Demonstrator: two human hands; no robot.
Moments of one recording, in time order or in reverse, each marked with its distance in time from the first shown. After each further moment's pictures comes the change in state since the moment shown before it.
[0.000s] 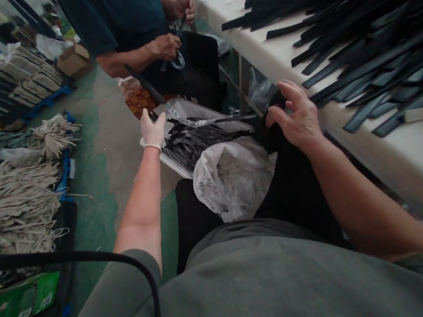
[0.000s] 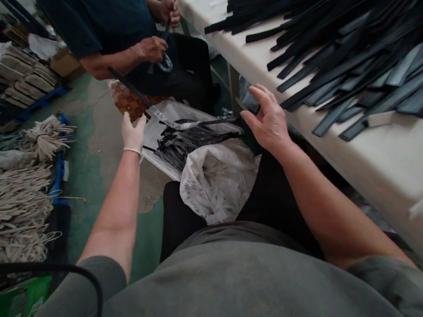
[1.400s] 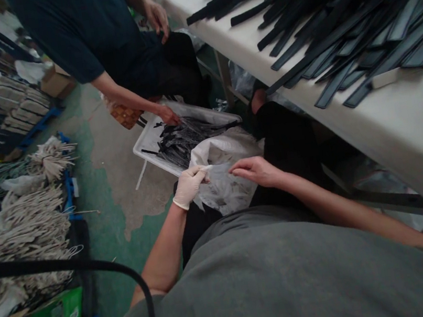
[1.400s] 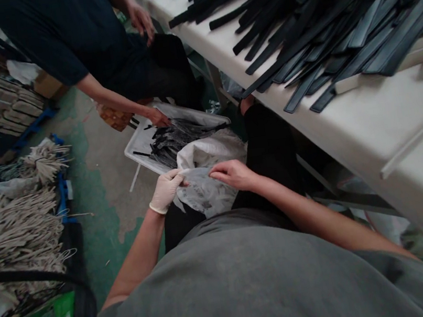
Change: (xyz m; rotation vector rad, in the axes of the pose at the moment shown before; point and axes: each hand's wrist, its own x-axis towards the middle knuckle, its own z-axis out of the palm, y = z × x) left_hand -0.202 0.060 0.003 -0.419 -0.713 -0.274; right_hand -0.128 -0.010 0.025 0.284 -0.697 0.172
